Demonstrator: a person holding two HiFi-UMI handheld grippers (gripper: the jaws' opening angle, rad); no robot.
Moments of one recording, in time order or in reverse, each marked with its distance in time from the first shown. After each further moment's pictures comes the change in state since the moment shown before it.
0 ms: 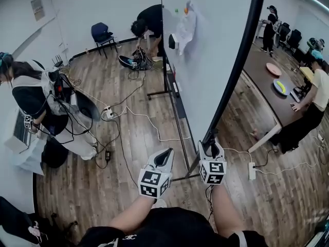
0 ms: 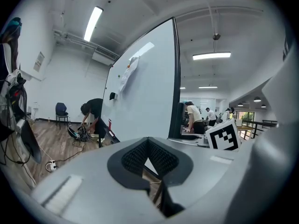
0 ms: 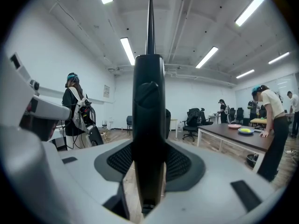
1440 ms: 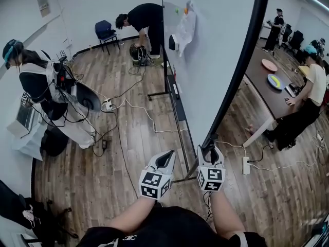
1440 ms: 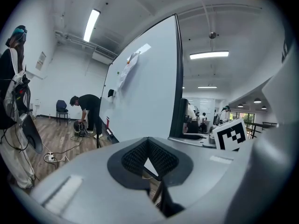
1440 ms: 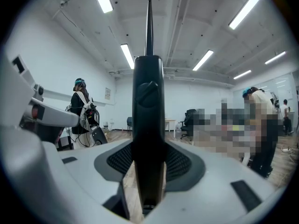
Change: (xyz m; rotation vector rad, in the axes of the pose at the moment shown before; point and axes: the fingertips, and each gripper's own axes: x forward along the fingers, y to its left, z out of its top) left arm -0.035 -0.137 -0.032 -0.017 0.009 0.005; right arm -0.139 -0.041 -0.023 0.011 -0.024 0.005
